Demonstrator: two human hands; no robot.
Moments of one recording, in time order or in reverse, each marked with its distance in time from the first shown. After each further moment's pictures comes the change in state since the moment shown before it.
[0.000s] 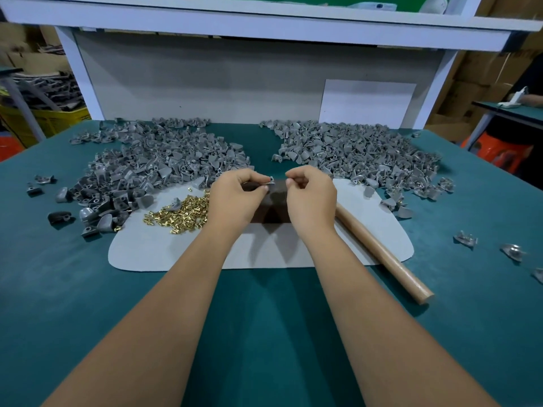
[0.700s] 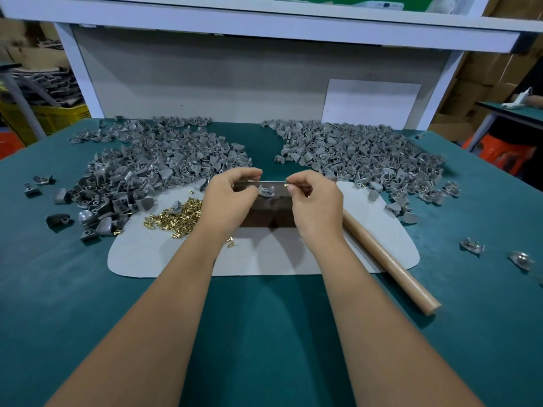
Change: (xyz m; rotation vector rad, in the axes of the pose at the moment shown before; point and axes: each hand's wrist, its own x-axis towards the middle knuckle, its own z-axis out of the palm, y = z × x) left_hand 0.006 -0.001 -0.012 -0.078 -0.018 -0.102; right_hand 0.002 0.007 -0.001 0.033 -0.041 -0.077
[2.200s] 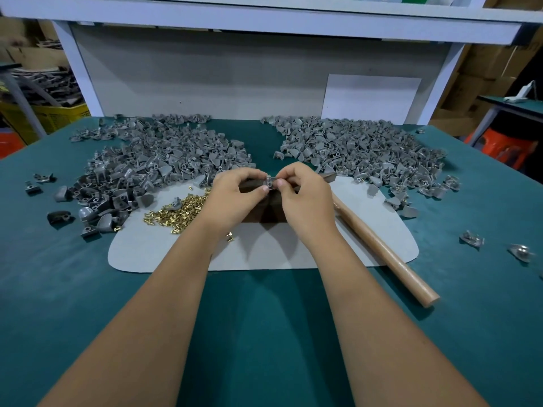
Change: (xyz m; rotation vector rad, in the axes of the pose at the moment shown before) left_hand 0.006 -0.010 -0.003 0.159 -0.176 0.051; right_hand -0.004 -0.004 0.003 -0.027 -0.106 -0.064
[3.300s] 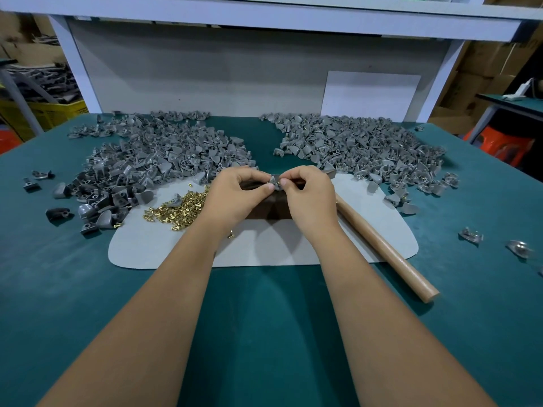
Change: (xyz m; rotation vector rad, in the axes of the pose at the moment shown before) left_hand -0.008 0.010 0.003 -0.153 0.017 0.071; right_hand 0.004 0.003 -0.002 -0.018 0.021 0.067
